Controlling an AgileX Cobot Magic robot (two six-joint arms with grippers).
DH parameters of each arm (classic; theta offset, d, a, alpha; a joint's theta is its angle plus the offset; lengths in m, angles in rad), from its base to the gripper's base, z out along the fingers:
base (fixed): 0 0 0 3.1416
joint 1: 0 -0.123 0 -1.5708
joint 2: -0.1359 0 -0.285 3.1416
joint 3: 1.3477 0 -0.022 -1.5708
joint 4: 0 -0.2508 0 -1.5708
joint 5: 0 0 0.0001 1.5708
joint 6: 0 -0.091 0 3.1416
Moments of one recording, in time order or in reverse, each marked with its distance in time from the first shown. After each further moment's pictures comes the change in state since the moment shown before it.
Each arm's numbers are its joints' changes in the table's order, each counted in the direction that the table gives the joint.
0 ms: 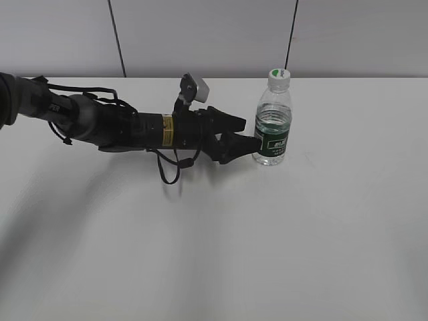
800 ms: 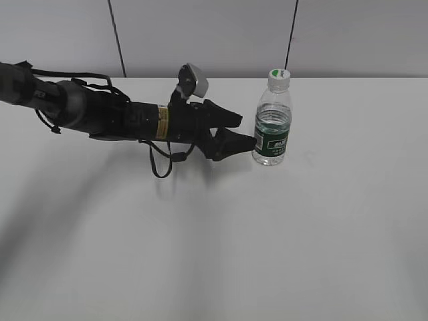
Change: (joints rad) left arm -0.014 0.070 0.029 -0.097 -0.053 0.000; right arm 0.000 0.000 0.000 0.000 -0.001 0.000
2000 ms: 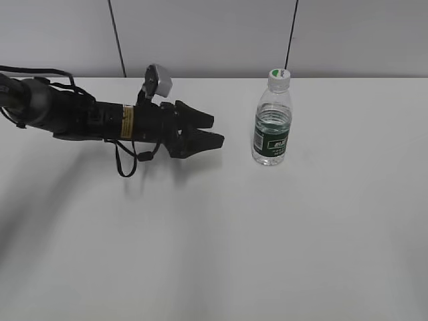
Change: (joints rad) left arm -0.118 0.031 0.085 -0.062 0.109 -0.038; right arm 0.000 0.000 0.000 0.000 0.000 0.000
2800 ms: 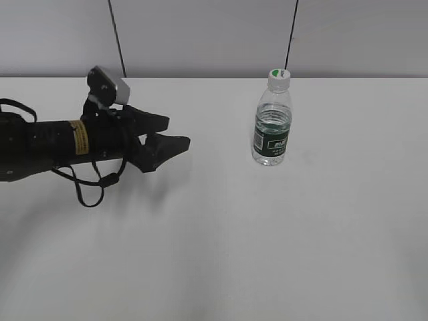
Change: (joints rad) left arm 0.000 0.374 0.581 0.460 -0.164 -0.384; right arm 0.000 0.000 0.000 0.000 0.001 0.000
